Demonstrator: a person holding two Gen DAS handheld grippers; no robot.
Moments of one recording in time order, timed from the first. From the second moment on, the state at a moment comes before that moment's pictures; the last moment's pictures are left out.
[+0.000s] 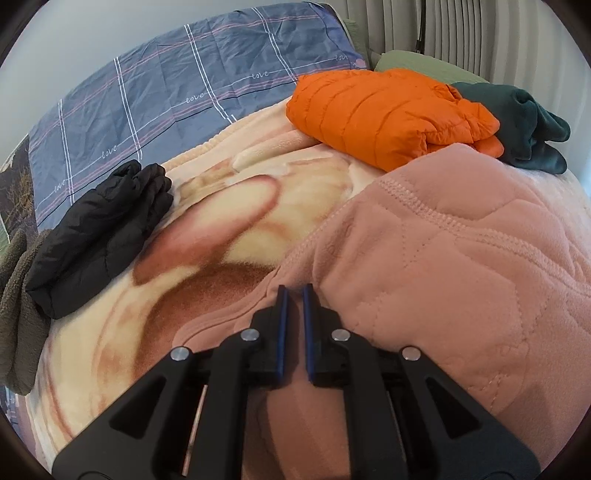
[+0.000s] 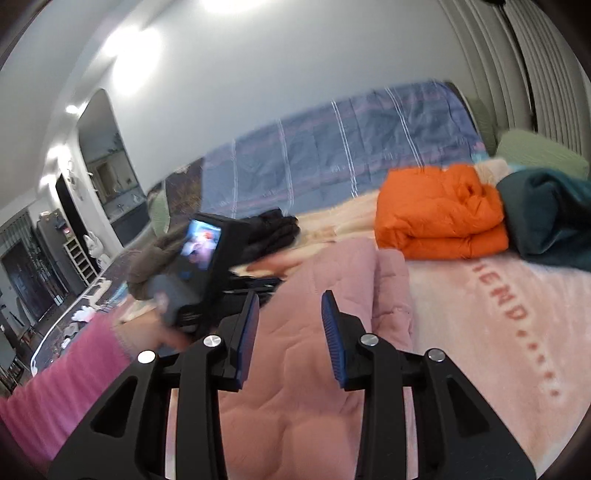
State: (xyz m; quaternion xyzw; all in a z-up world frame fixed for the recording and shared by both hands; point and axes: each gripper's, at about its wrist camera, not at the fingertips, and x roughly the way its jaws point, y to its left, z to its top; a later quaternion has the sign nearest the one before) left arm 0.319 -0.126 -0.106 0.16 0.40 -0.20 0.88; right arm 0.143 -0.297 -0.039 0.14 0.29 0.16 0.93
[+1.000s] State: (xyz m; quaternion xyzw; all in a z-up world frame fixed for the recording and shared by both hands) left arm 0.325 -0.240 -0.095 0.24 0.41 -0.27 0.84; right arm 0.180 -0.331 -0.125 0.22 0.34 0.14 0.91
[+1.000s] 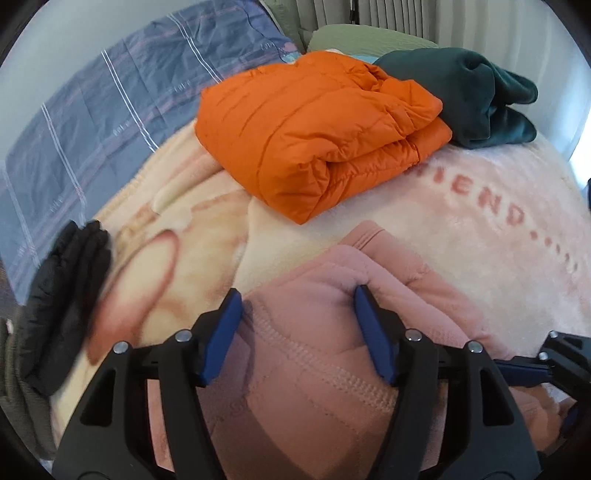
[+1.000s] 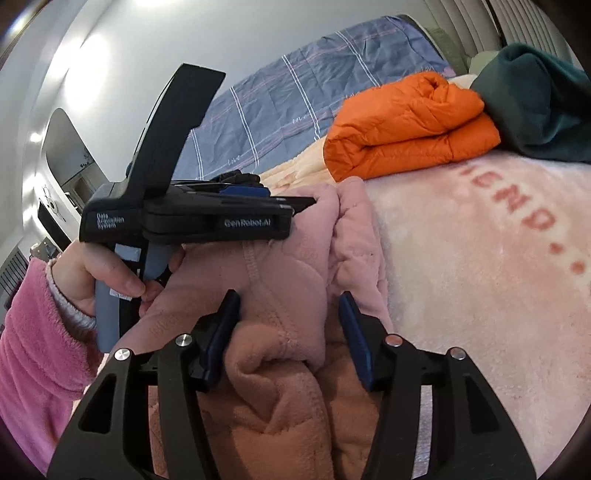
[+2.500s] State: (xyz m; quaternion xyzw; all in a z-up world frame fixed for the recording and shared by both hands) left arm 0.092 -0.075 -0.123 0.27 0.32 -0.15 0.90; right arm 0.111 -0.292 -0.115 0.14 0.32 0.16 0.92
